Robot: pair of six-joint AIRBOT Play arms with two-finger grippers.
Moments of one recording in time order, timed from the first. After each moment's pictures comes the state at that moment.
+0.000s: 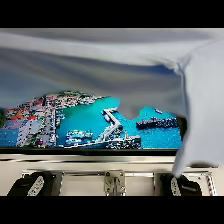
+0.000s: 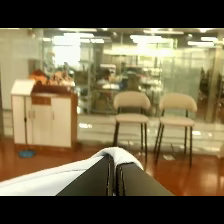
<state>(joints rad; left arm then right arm) 0.19 -0.69 1.98 1.04 -1.21 -1.35 -0.25 -0.50 1.63 -1.08 0.88 1.30</state>
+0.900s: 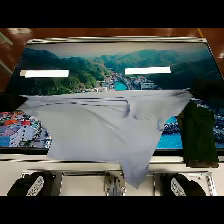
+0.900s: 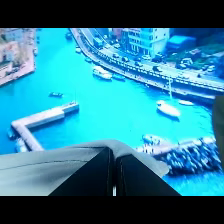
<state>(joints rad) 0.19 -0.76 1.17 1.16 -1.33 -1.40 -0.20 -0.95 1.27 -1.28 1.25 1.53</state>
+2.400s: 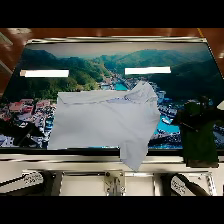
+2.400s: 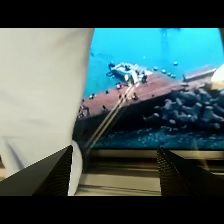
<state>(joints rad) 0.65 -1.32 0.81 1.18 -1.51 -1.33 -0.40 -1.16 0.89 -1.19 1.37 1.32</state>
